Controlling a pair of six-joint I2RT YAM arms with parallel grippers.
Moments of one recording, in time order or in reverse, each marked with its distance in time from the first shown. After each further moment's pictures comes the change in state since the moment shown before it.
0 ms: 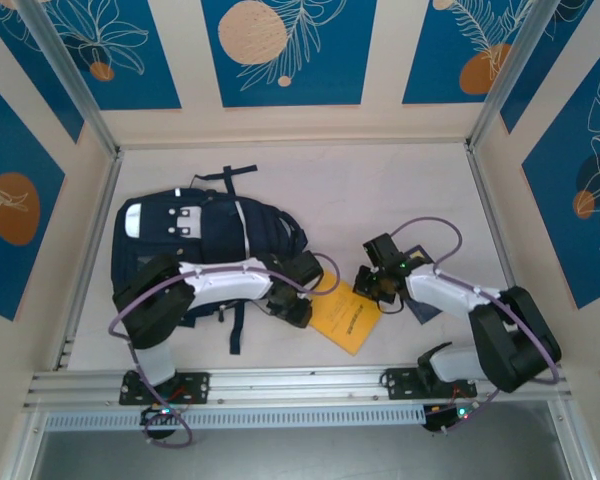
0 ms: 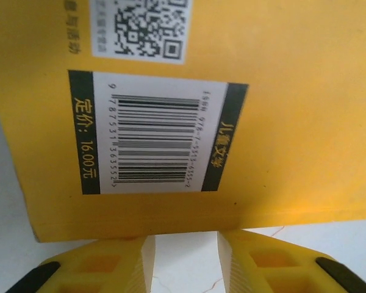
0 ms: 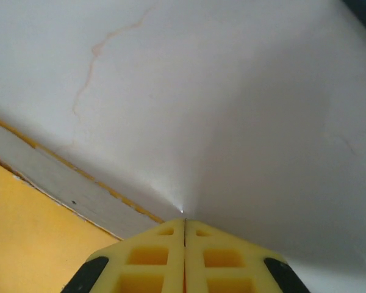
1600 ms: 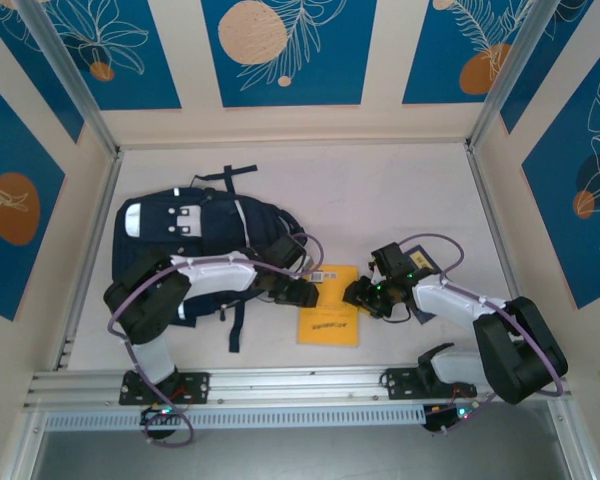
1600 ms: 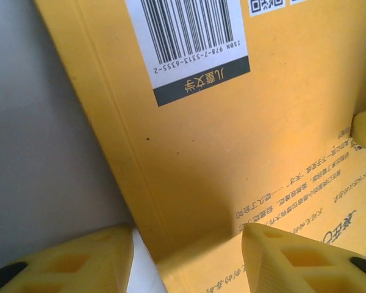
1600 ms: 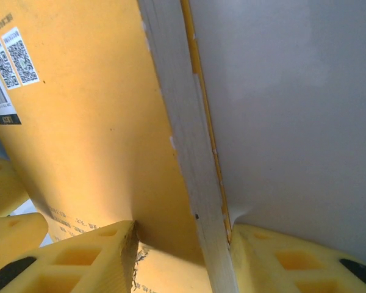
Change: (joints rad) left arm 0.137 -0.027 -0.124 0.346 0.204 -0.130; right arm -0.039 -0.029 -0.084 0.053 -0.303 0.050
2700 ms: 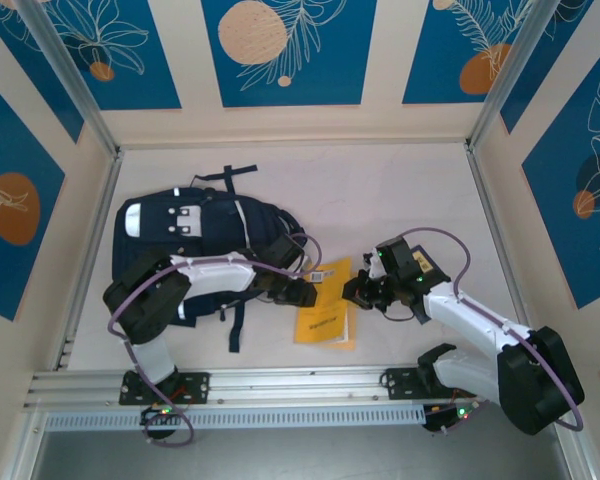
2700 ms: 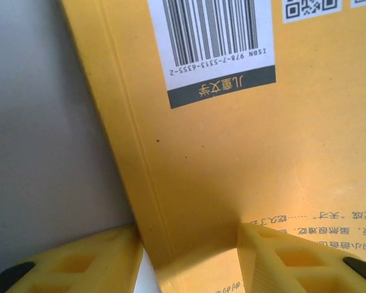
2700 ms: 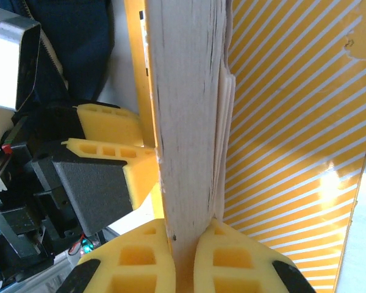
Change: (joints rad) left arm 0.008 -0.005 -0.018 0.018 0.006 -0.003; right arm 0.019 -0.180 0.027 -0.019 -0.142 0.023
